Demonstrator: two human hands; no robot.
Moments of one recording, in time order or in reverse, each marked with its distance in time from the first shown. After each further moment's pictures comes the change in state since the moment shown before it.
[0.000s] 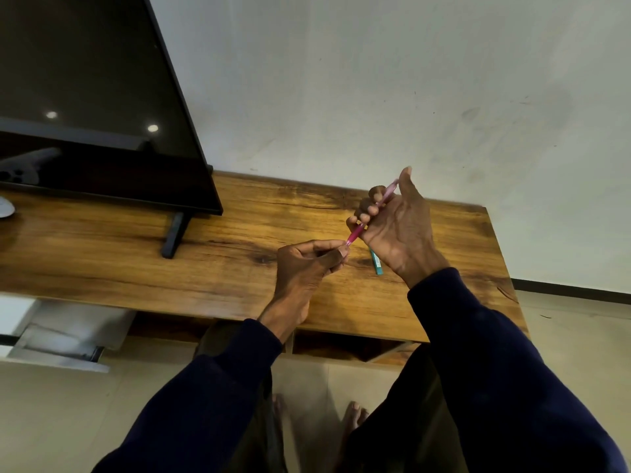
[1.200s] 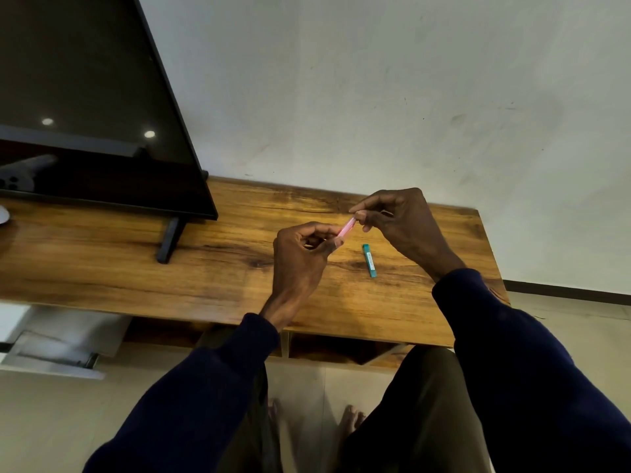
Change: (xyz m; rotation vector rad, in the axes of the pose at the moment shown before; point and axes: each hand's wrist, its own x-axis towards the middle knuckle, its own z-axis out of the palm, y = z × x) left_hand 0.008 0.013 0.009 0.435 0.039 0.485; right_hand -0.009 -0.031 -0.016 -1.357 -0.052 -0.468
